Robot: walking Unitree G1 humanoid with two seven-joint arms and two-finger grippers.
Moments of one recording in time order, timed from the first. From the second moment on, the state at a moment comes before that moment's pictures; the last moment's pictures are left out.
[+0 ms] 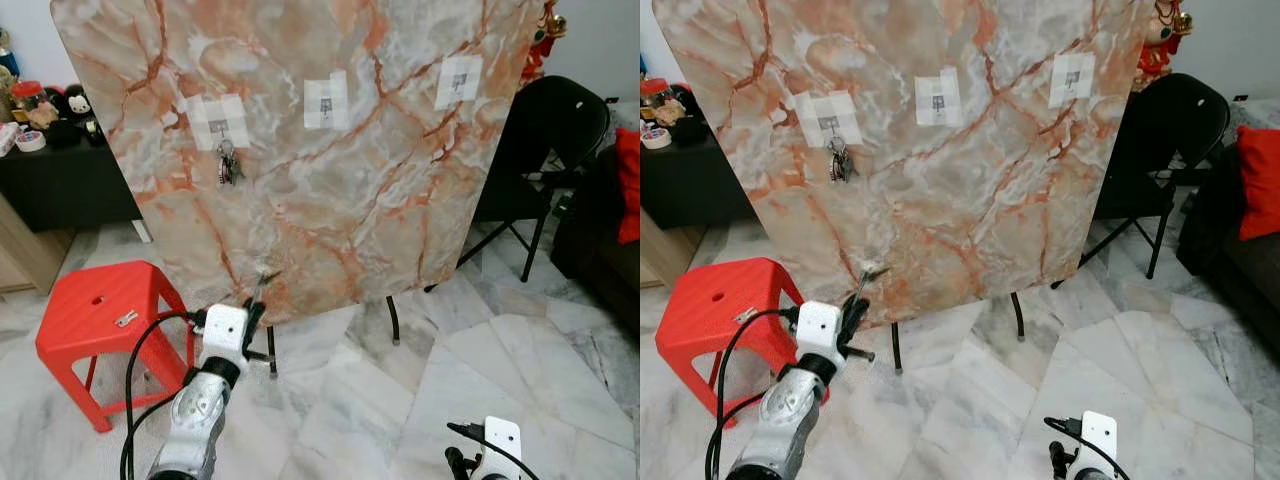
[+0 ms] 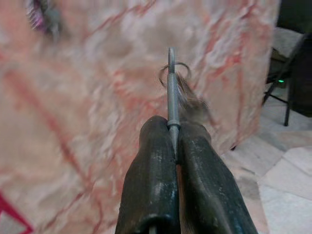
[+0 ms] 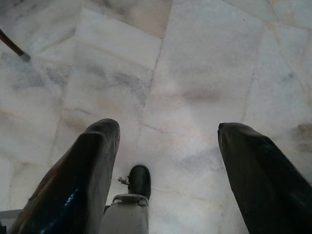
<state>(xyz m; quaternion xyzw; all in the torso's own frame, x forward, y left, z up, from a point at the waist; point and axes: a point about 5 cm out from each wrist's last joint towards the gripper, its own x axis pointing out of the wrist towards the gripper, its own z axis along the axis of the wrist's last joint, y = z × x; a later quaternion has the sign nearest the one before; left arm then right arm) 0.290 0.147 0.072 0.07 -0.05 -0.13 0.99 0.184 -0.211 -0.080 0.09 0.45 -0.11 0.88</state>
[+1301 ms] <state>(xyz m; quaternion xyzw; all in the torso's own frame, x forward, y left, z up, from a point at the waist) 0.297 0.132 0.108 0.11 -0.08 -0.15 0.98 0.192 -0.203 -0.078 0.09 0.44 -0.09 0.89</state>
